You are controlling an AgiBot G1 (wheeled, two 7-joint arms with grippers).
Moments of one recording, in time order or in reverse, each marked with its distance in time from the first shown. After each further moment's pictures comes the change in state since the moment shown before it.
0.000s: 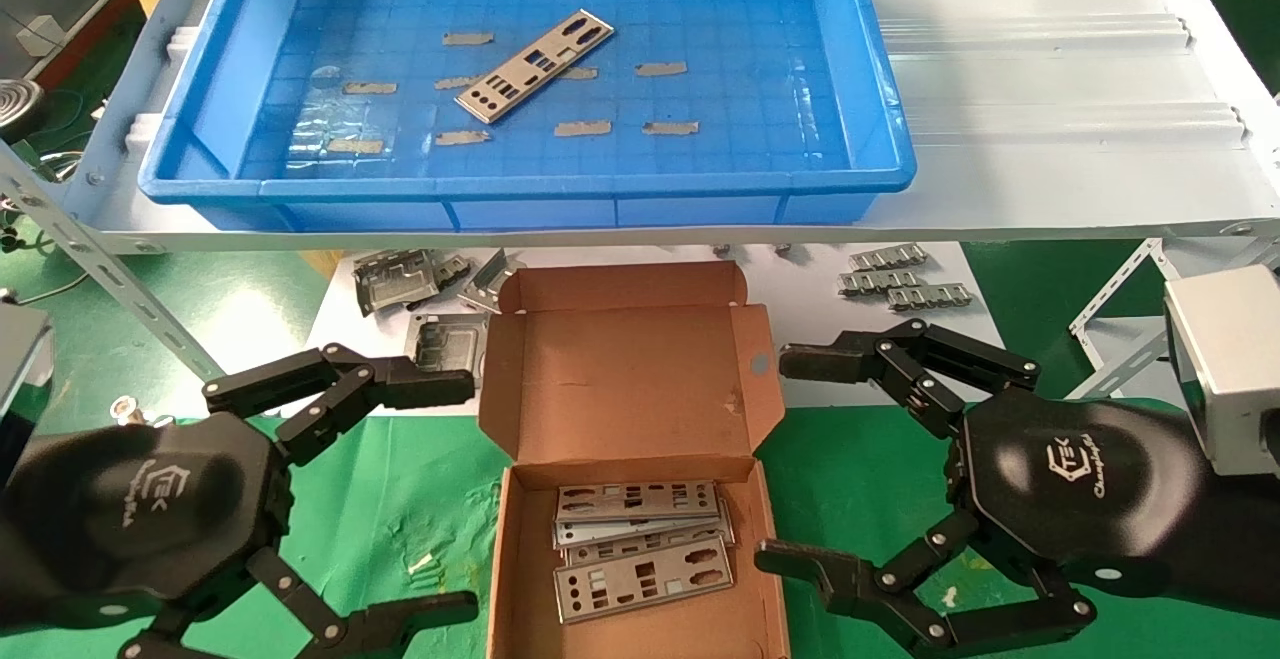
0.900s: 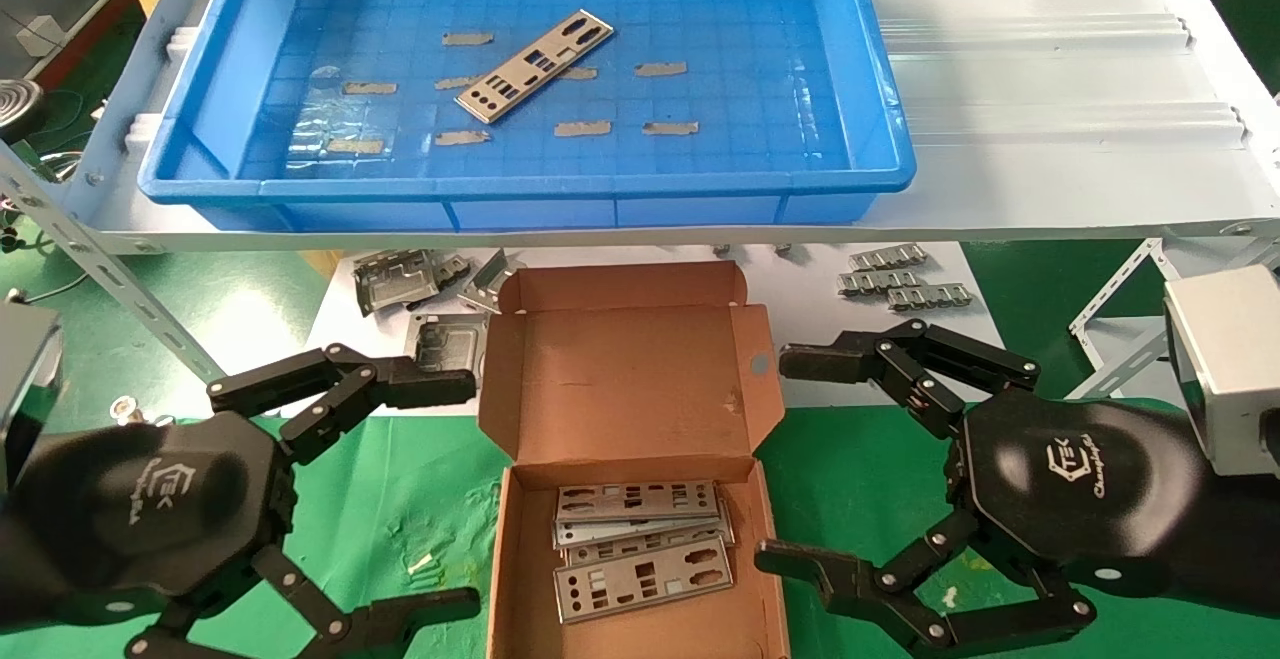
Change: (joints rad) left arm -0.004 0.005 0.006 0.011 0.005 0.001 0.003; right arm 0.000 0.000 0.000 0.000 0.000 0.000 0.000
